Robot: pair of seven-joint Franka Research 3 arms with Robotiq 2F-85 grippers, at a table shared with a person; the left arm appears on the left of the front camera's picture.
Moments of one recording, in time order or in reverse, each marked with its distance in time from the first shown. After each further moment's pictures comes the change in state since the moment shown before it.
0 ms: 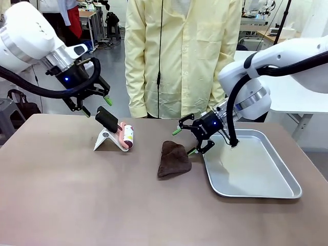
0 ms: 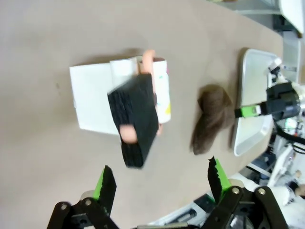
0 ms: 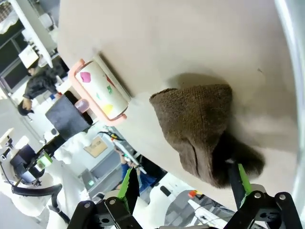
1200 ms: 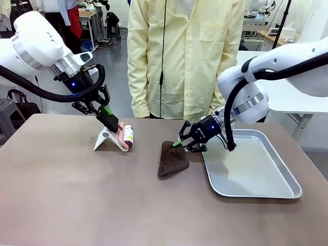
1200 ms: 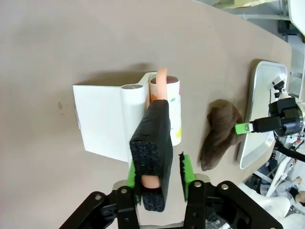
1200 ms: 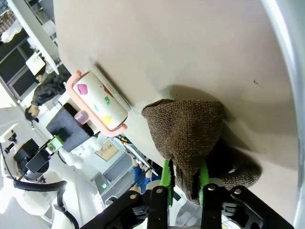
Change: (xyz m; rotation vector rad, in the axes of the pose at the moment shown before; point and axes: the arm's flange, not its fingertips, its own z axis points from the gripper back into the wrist) left arm 0.040 0.009 -0.036 0.035 0.013 0.034; right arm 0.011 -0.015 -0.025 0.055 0.012 -0.072
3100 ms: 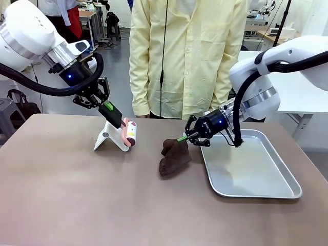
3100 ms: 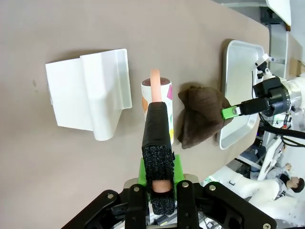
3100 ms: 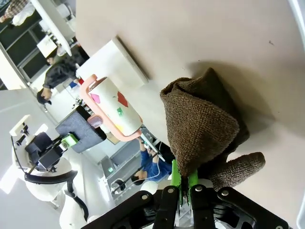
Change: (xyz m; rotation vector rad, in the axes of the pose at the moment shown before) left arm -0.033 -0.025 0.029 -0.089 0.027 -0.027; right arm -0.017 0.005 0.027 0.073 0.063 0.044
